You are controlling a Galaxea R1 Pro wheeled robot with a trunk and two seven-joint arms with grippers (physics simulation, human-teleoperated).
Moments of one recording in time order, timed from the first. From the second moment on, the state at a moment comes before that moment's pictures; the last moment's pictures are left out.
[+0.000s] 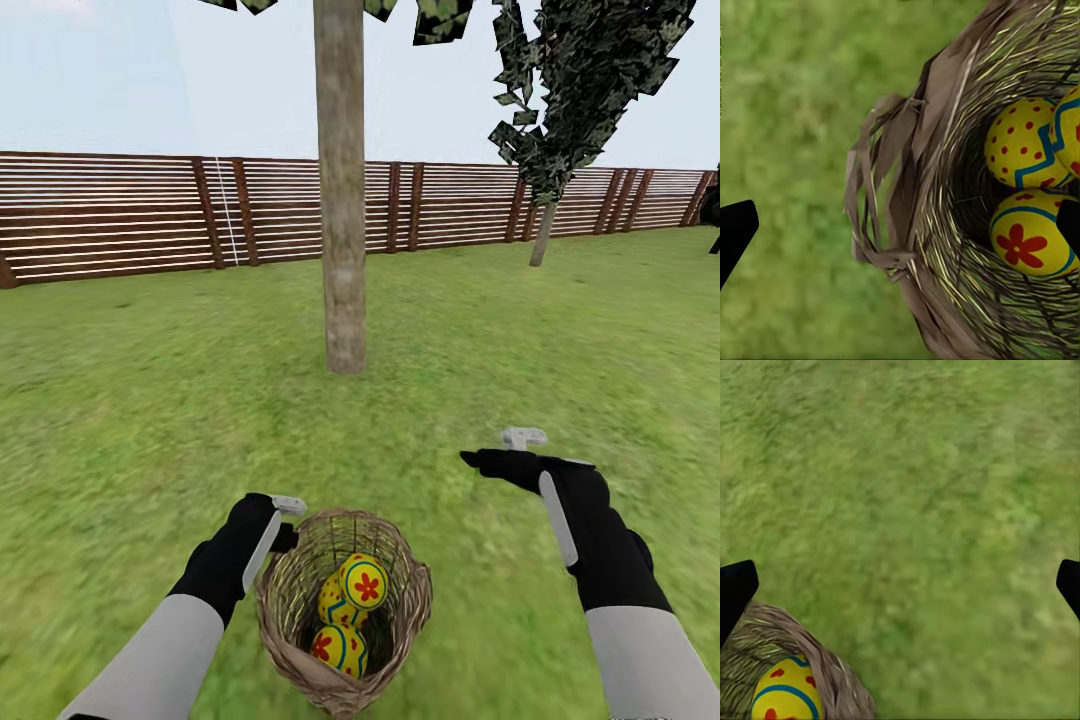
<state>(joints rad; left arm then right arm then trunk) -0.69 -0.12 -0.11 -0.83 0.03 0.97 0.24 -0.65 -0.08 -0.11 -1.27 -0.05 0.82 0.26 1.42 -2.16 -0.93</state>
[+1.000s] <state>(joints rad) -0.69 -0.11 -0.07 -0.83 0.03 0.91 0.24 -0.65 -0.08 -0.13 -1.27 -0.05 0.85 0.27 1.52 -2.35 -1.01</state>
